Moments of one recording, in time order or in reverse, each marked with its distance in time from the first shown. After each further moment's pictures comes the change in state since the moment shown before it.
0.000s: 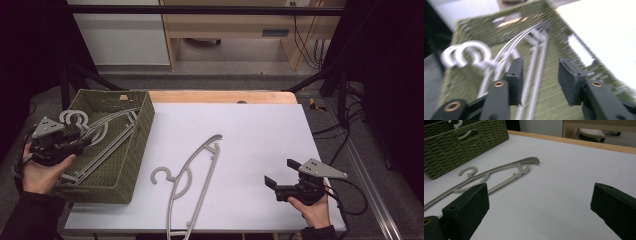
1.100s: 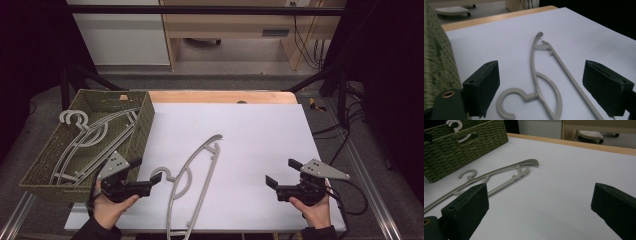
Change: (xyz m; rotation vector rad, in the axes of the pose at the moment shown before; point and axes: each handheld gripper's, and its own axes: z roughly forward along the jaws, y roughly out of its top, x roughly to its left) left arm -0.155 -0.037 0.028 -0.109 -0.354 -0.007; right arm -0.001 -0.001 -0.002 -0.022 -0.005 0.012
